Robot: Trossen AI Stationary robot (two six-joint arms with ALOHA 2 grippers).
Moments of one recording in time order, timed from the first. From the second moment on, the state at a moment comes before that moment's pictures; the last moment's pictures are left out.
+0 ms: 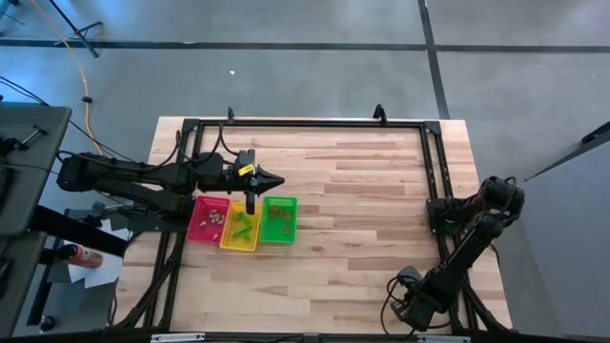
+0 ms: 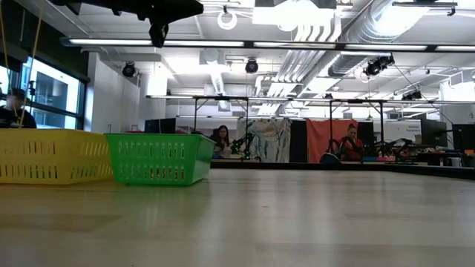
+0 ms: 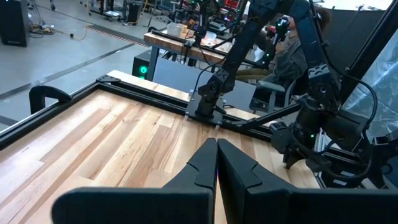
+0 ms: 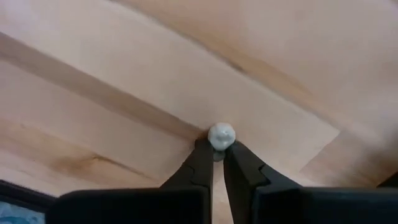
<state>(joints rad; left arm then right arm) 0.01 1.02 0.65 0.25 -0.07 -0.28 1.01 1.74 0.93 -0.68 -0.13 2.07</state>
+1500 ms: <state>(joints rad) 0.01 0.99 0.65 0.29 -0.08 -0.31 0.27 1.62 0.93 0.30 0.28 0.45</state>
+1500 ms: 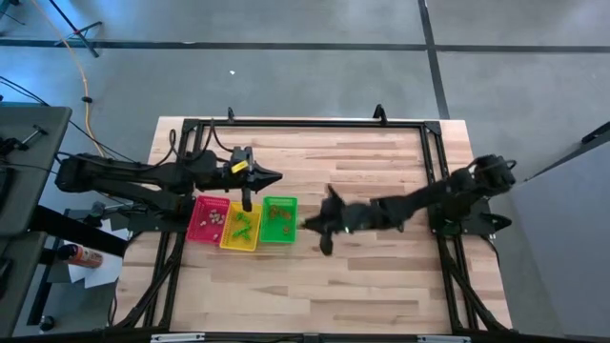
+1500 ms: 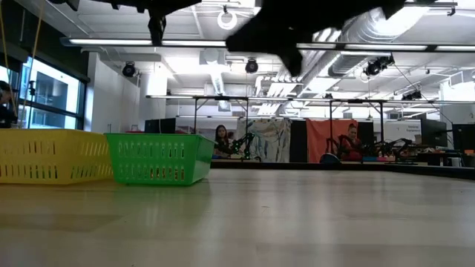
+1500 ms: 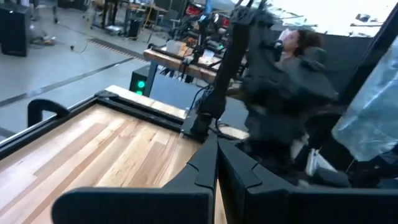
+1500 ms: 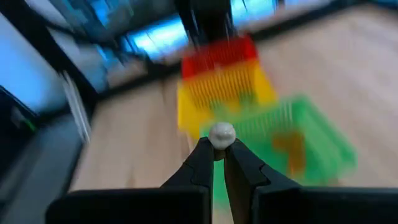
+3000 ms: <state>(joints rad) 0.01 0.84 0.65 0.35 -0.05 -0.18 0.01 1.62 1.19 0.34 -0.07 0.05</state>
